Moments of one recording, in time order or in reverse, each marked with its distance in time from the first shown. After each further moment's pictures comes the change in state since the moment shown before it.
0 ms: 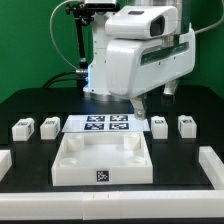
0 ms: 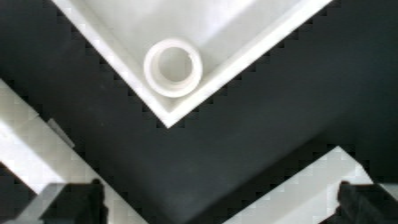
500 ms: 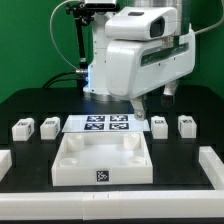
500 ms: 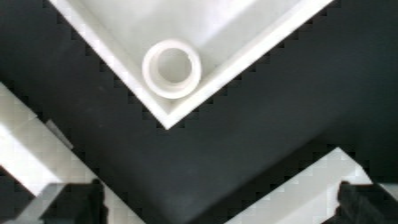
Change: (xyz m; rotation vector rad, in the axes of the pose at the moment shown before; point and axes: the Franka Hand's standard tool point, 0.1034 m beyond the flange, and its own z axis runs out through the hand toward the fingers) arm 0.000 0.000 0.001 0.001 -0.001 0.000
